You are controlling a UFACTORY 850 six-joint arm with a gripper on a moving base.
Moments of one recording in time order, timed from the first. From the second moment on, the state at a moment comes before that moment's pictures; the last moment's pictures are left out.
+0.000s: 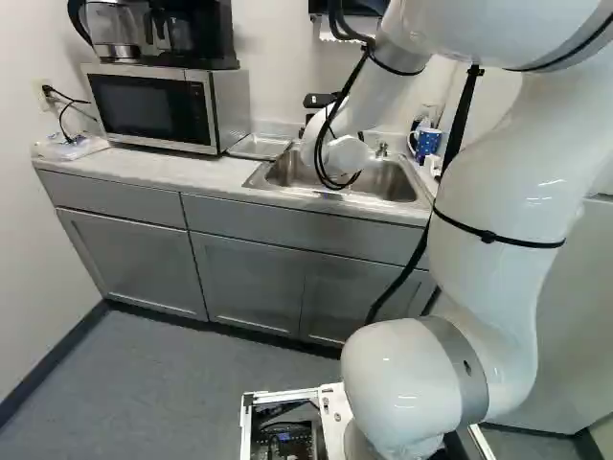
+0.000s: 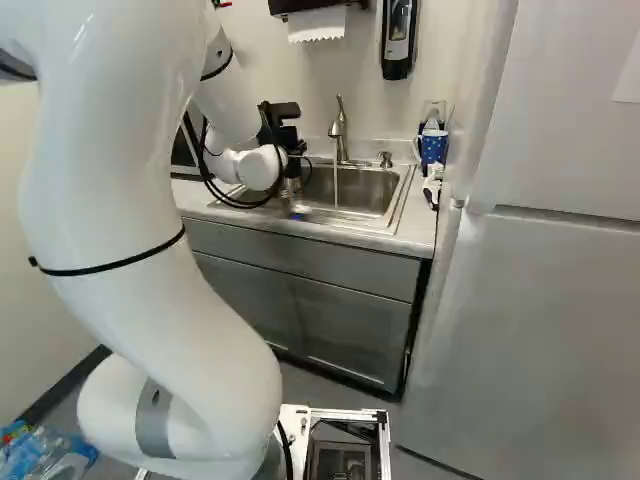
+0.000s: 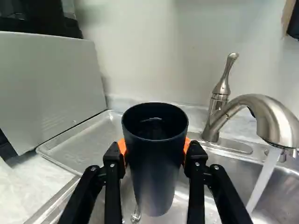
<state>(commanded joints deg) 3.1 -8.9 -47.1 -1.6 47.0 0.0</state>
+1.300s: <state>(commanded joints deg) 6.3 -6.3 -49.2 -1.2 40.1 18.7</state>
